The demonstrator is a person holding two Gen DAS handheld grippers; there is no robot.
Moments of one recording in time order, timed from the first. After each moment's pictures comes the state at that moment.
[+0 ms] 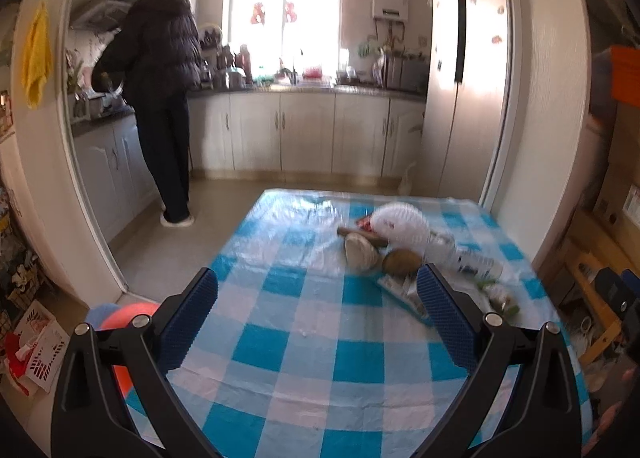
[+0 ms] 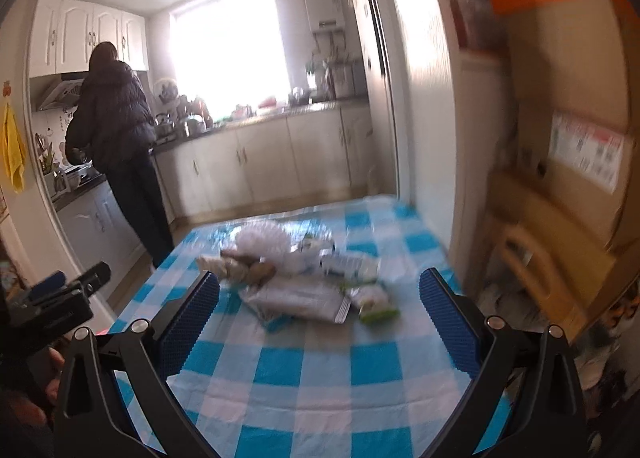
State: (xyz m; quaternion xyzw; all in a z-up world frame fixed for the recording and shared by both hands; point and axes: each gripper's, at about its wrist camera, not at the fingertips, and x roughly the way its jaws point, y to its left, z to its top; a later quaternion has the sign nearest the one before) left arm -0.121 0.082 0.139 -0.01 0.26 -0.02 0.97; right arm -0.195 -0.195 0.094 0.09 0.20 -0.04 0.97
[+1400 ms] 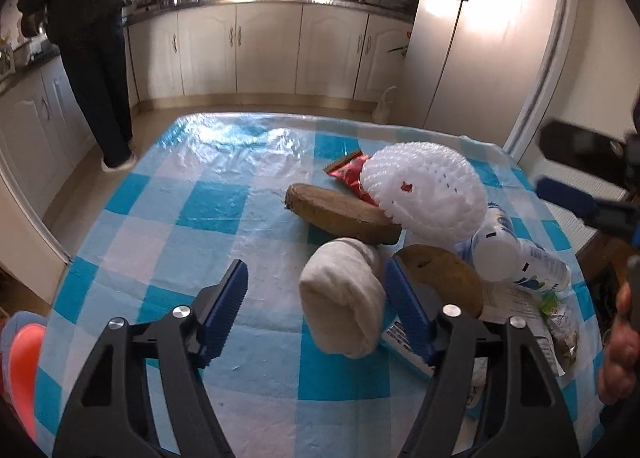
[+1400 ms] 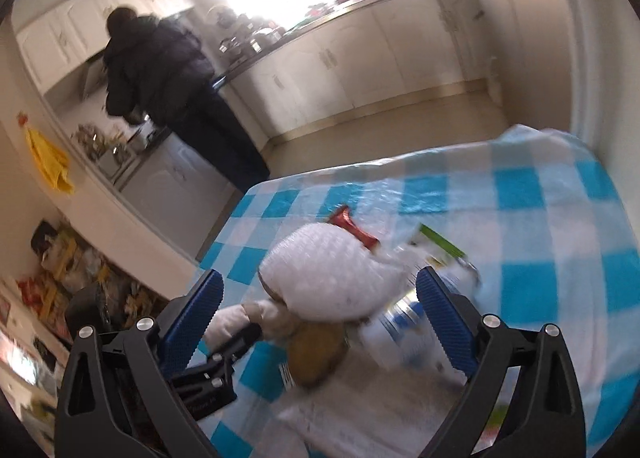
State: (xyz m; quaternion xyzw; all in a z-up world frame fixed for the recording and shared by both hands) left arm 0.086 0.036 0.036 -0.03 0.39 -0.09 0.91; right arm 0.097 -0.195 0.050 0.17 0.37 0.20 0.89
